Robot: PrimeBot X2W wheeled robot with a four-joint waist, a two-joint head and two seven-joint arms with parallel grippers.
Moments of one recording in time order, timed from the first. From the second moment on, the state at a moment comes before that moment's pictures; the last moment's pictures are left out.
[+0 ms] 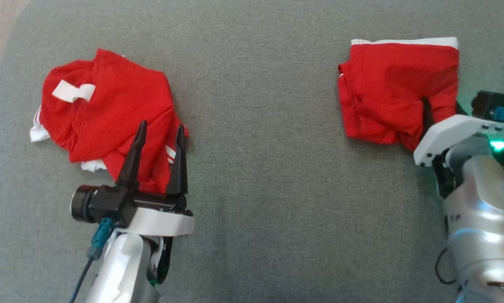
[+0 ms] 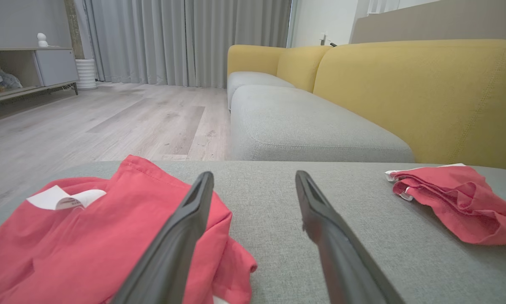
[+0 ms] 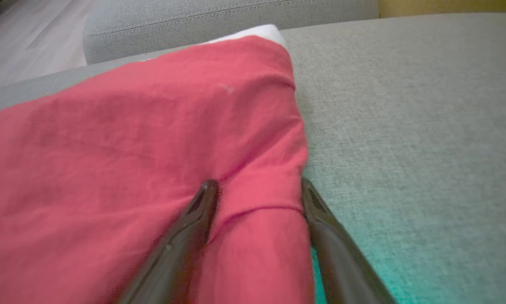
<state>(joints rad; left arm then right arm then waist) -0.25 0.04 -0.23 0.22 -0.18 -0.03 -0.26 -0.68 -0.06 -0.32 0.93 -0.09 0.13 0.03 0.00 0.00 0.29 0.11</state>
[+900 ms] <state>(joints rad) -0.25 0.04 -0.22 0.22 -0.18 -0.02 -0.26 -0.67 -0.56 -0.21 0.91 -0.37 0.13 0.08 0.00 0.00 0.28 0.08</state>
